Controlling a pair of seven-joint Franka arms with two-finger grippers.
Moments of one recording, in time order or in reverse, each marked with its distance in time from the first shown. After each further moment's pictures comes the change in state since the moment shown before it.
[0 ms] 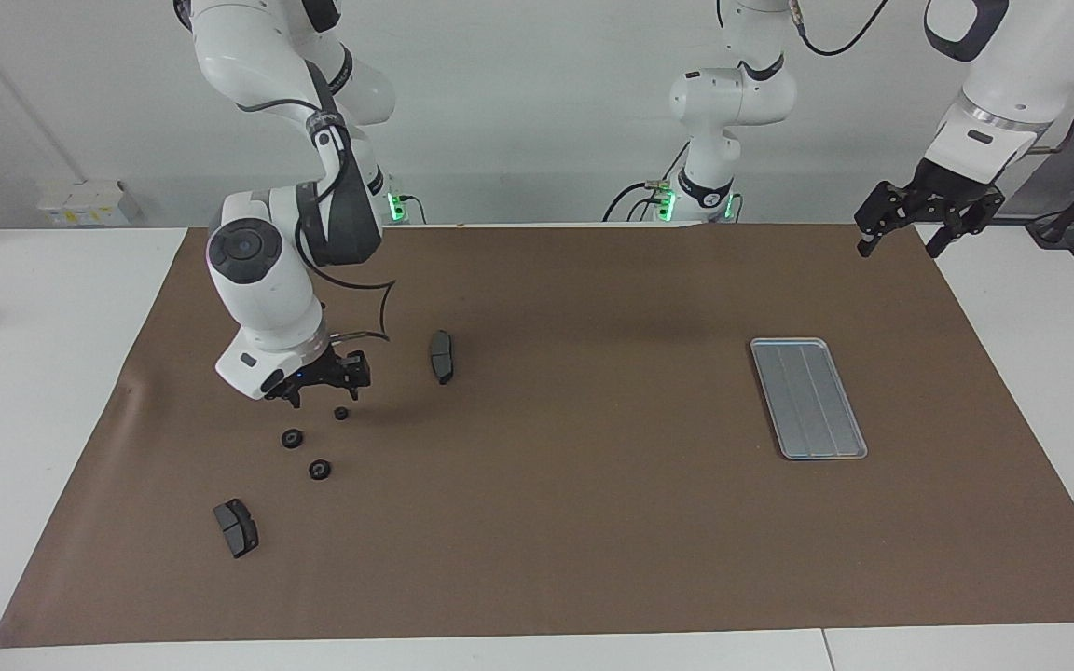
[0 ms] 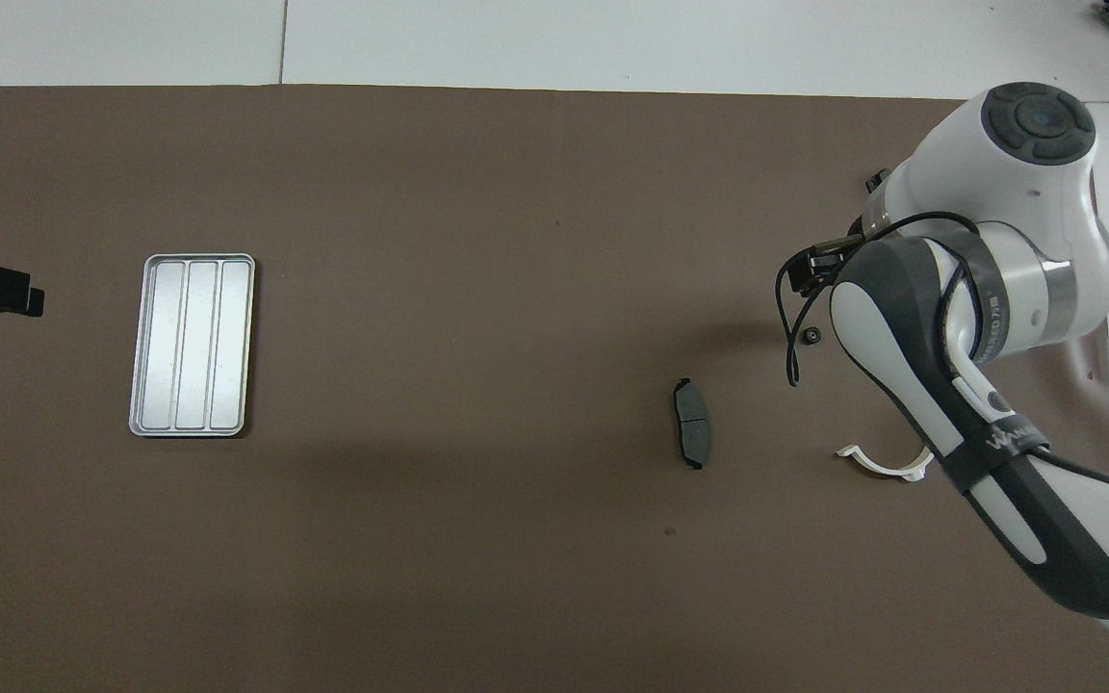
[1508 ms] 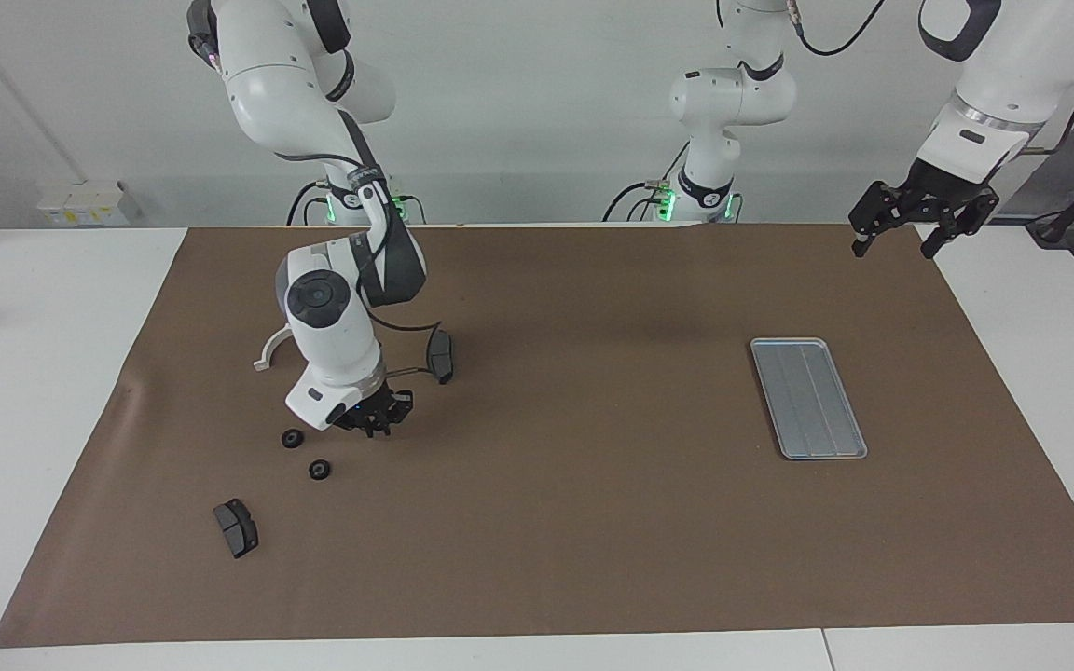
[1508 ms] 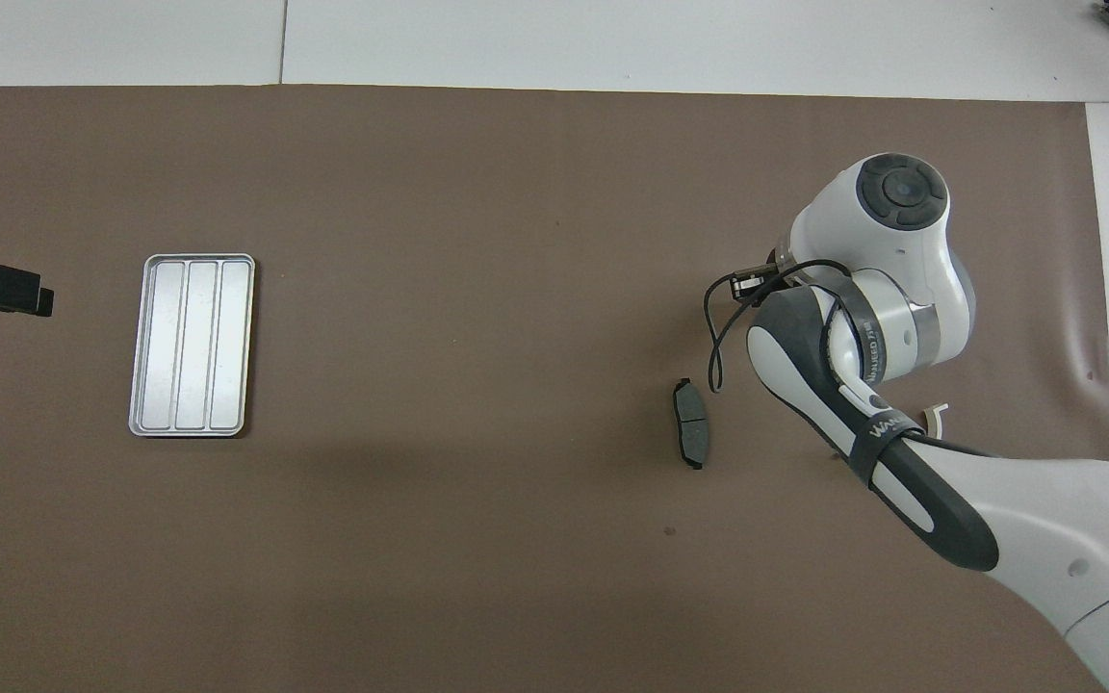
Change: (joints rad) left arm -0.003 0.000 -0.011 0.000 0.000 0.000 0.000; right arm 0.040 0.109 -0.010 -0.183 -0.035 0.340 0.057
